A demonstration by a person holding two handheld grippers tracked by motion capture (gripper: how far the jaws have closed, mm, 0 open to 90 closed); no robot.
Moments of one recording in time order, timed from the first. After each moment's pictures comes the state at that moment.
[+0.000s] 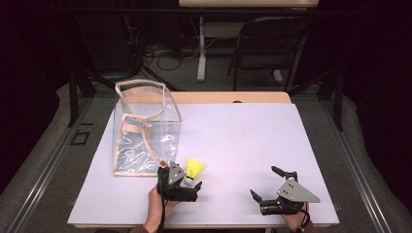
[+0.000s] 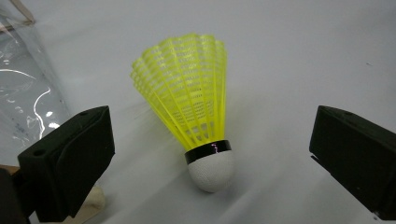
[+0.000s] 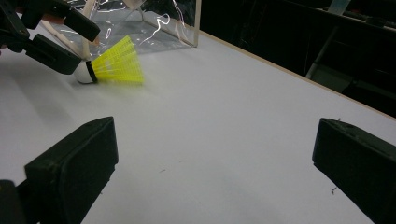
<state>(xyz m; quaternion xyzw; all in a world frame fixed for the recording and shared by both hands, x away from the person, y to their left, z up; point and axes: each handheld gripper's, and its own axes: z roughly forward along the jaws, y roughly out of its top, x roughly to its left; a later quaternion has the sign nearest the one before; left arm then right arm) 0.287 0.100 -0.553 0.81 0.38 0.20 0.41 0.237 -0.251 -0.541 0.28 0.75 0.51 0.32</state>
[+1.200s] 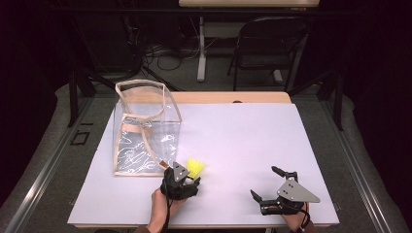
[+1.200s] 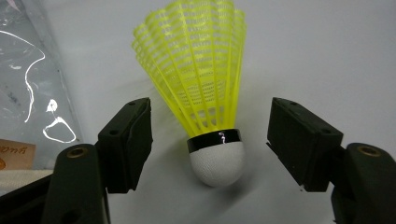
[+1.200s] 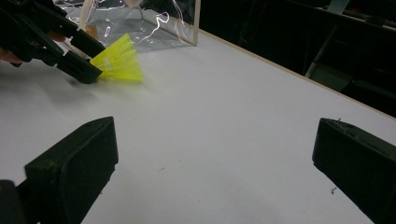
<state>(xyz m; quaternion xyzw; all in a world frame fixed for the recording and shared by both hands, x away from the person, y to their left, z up) 0.289 0.090 -0.562 0.80 0.42 0.20 0.37 0.237 -0.251 -0.541 0.28 0.75 0.51 0.32</state>
